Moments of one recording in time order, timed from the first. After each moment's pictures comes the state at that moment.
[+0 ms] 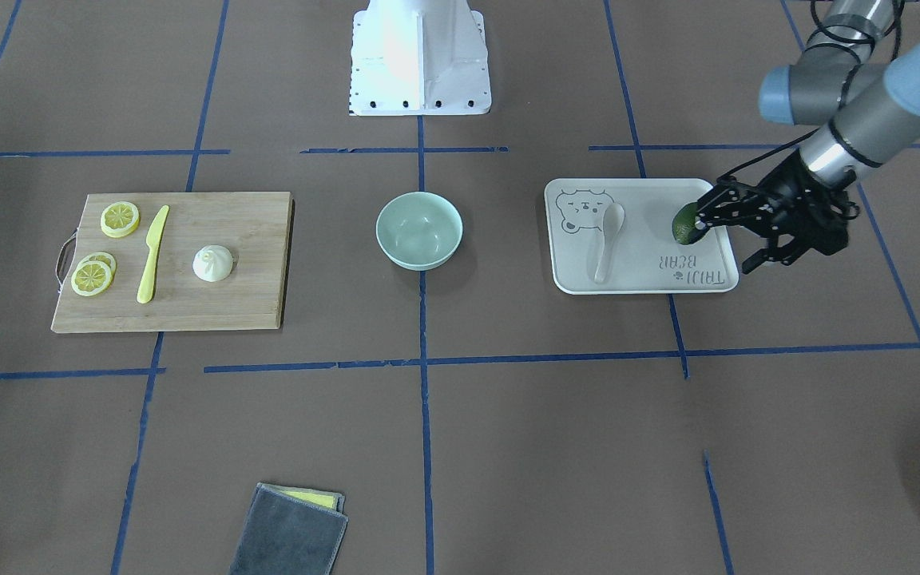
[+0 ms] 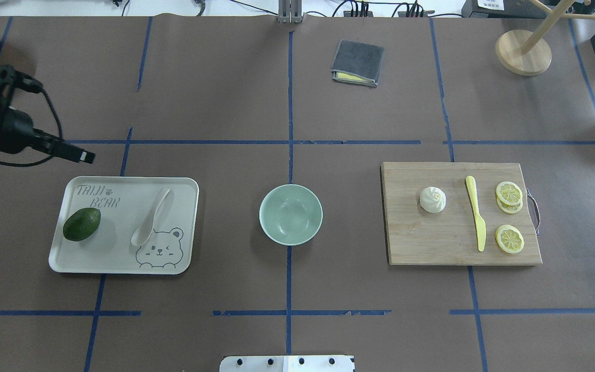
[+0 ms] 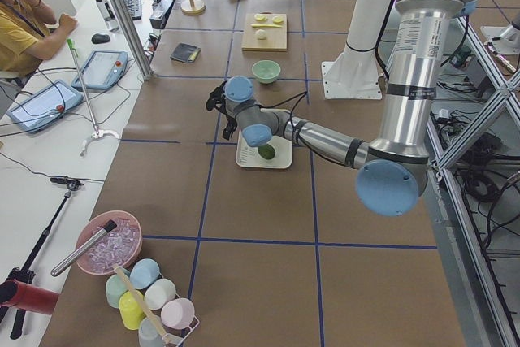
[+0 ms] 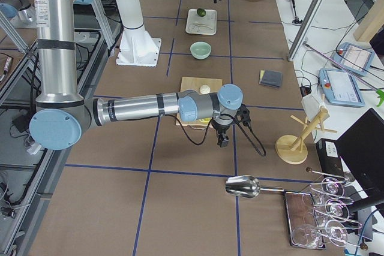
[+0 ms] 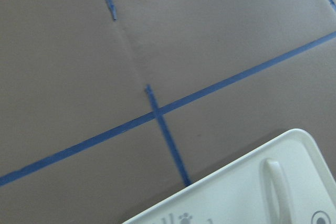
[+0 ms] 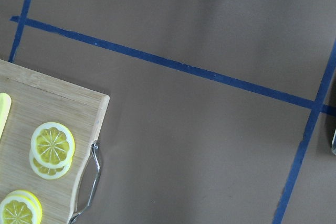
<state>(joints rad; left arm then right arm) -0.91 -1.71 -1.72 -2.30 -2.22 -0.70 1.38 -1.57 1.71 -1.53 2.44 -0.02</state>
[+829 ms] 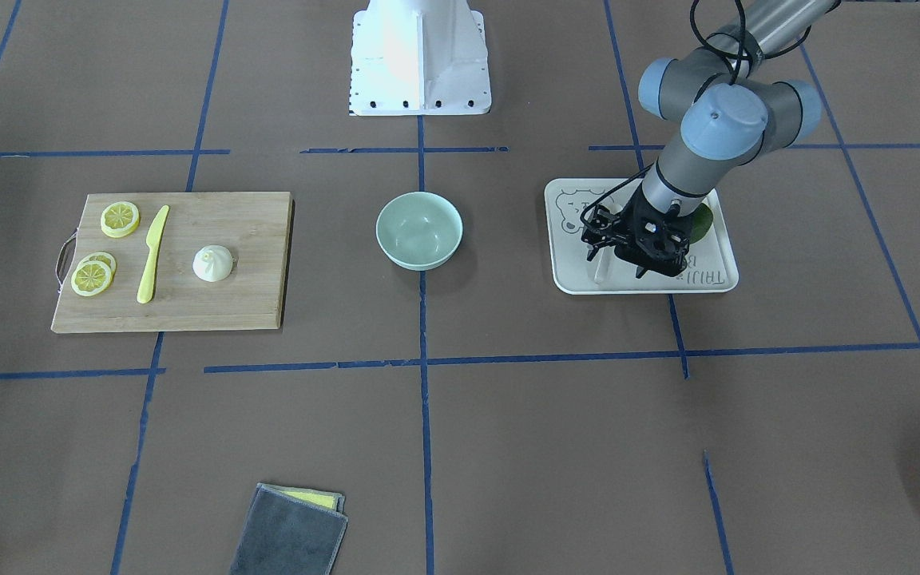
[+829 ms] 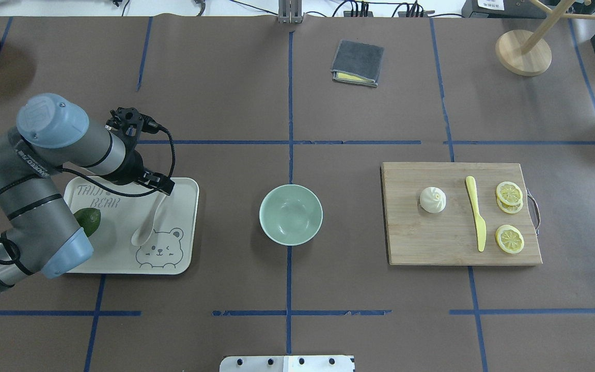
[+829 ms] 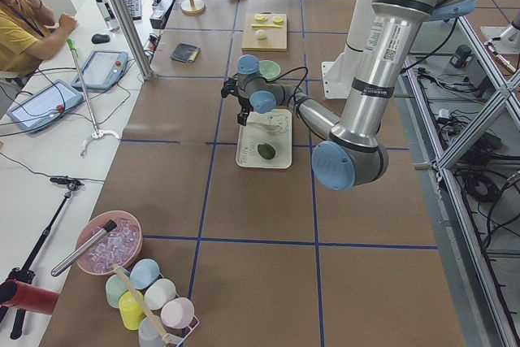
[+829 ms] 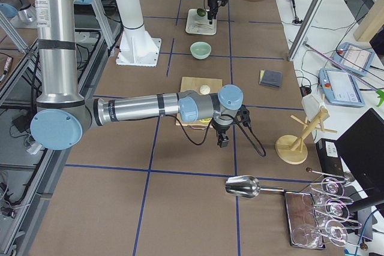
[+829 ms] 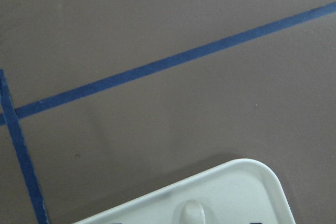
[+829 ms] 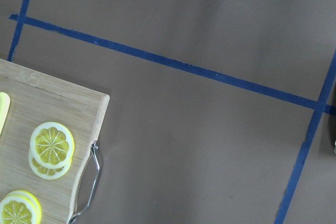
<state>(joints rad) -0.70 -1.90 -1.69 -1.93 -2.04 -0.74 1.37 -1.57 1.70 -1.53 2.44 -0.02</state>
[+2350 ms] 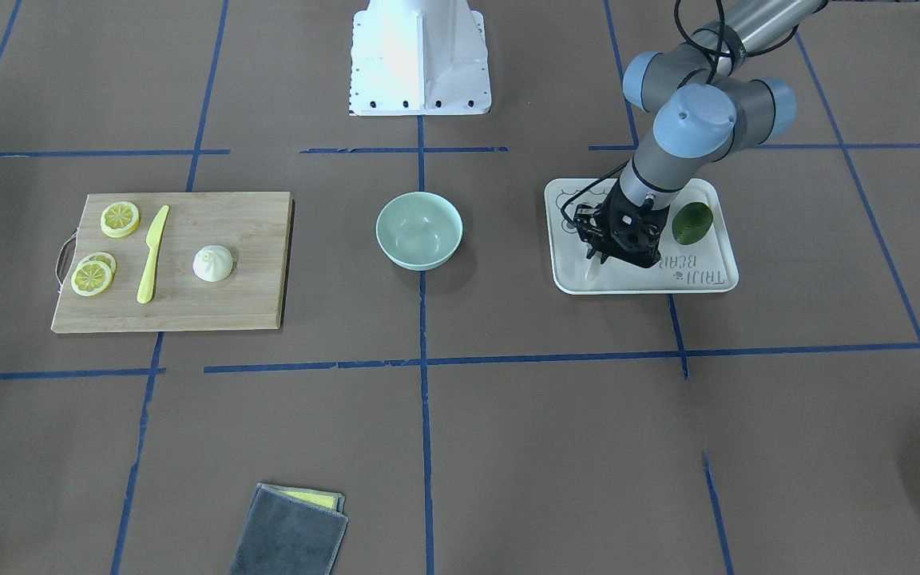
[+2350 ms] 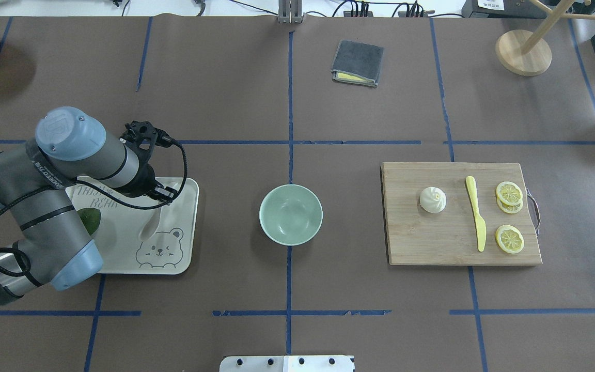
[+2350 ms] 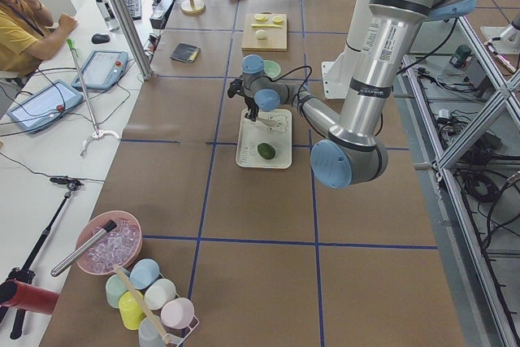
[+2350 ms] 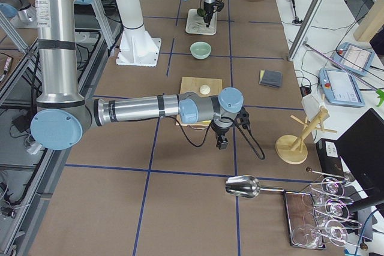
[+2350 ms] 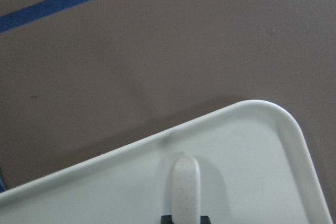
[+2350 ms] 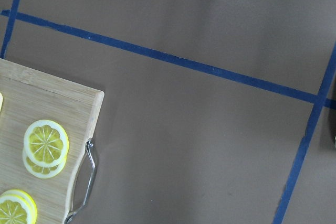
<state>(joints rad) -0.66 -1.93 -1.71 -1.91 -2.03 -0.75 1.37 -1.57 1.68 -1.53 2.44 -0.02</state>
